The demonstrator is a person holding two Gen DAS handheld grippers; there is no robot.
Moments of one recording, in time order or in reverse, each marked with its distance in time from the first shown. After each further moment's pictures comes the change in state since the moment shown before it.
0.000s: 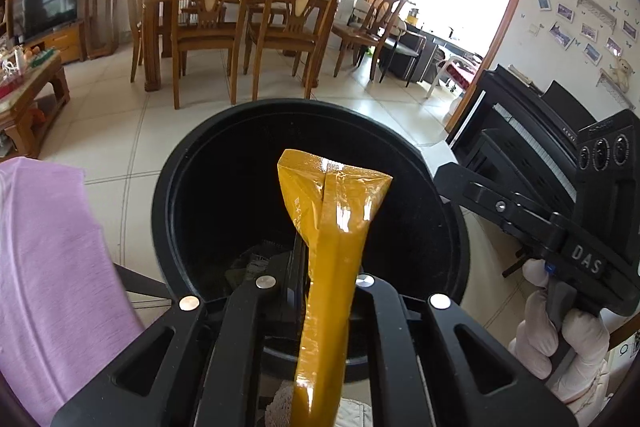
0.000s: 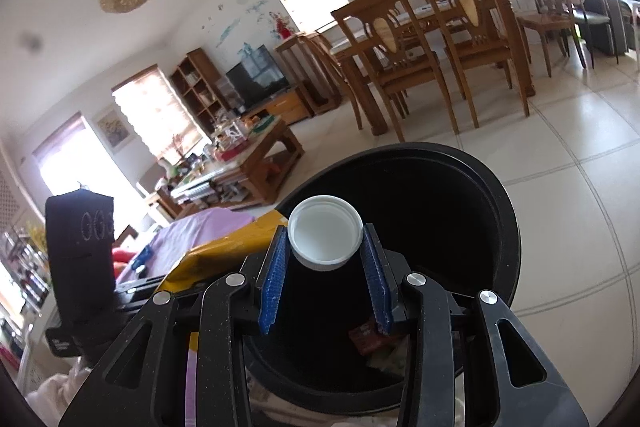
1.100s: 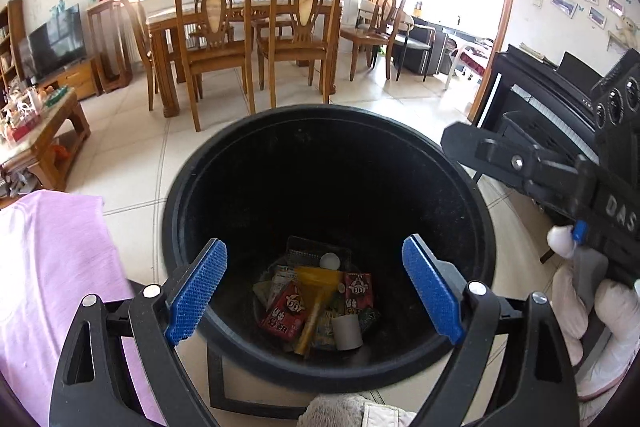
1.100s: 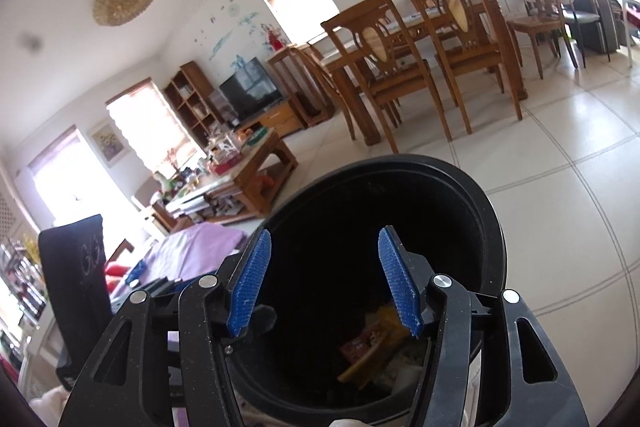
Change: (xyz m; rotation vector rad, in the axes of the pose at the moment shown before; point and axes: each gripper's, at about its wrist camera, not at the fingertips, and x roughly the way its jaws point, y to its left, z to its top) left arm -0.014 -0.025 -0.006 0.109 -0.051 0.124; right arm 0.006 0.011 0.001 0.003 -0.059 -0.014
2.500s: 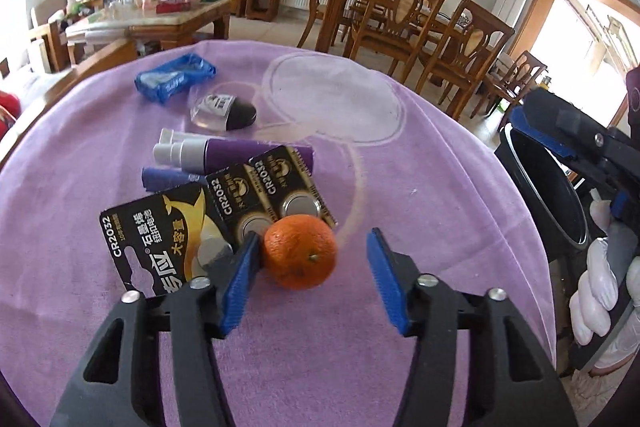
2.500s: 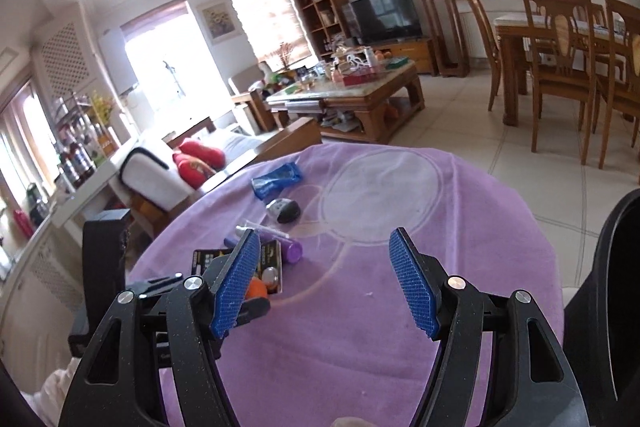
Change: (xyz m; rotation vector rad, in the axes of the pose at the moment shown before) left arm -0.160 0.276 -0.163 -0.478 0.032 0.236; right arm 0.159 0.368 -0.092 -0.401 0.300 0.311
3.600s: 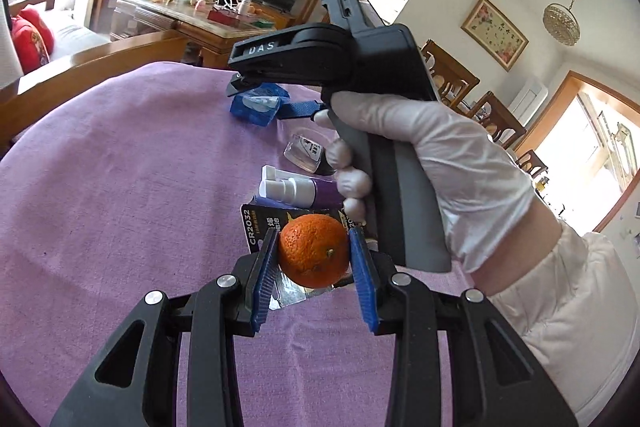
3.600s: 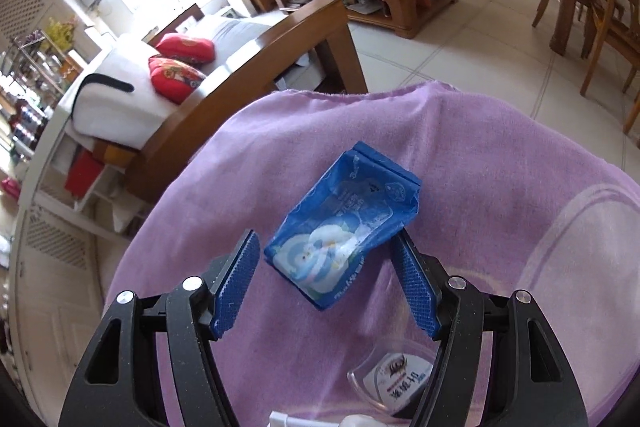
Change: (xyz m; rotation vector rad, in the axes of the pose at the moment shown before) left arm -0.049 0.069 -0.014 -0.280 -0.194 -0.053; right arm 0.325 0.102 0.091 -0.013 0.485 -0.023
